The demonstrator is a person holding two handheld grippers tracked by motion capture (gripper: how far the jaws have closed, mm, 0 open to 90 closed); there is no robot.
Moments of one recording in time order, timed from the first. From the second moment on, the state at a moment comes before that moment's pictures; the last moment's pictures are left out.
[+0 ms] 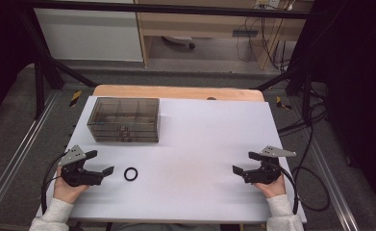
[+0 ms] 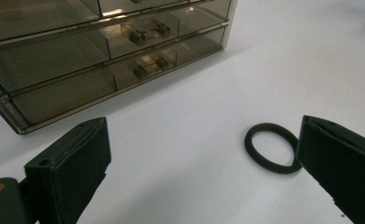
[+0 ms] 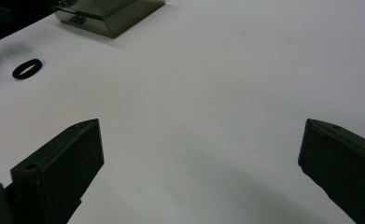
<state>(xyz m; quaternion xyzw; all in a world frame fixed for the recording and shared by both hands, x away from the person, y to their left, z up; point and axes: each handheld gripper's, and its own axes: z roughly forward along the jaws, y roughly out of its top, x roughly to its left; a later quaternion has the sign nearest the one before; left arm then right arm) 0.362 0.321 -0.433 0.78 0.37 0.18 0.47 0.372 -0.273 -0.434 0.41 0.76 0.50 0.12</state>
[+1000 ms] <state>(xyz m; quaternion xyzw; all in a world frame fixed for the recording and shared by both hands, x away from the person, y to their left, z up) 0.364 0.313 -0.426 0.79 0.36 0.19 0.46 0.371 -0.273 -0.434 0.41 0.76 0.49 0.12</state>
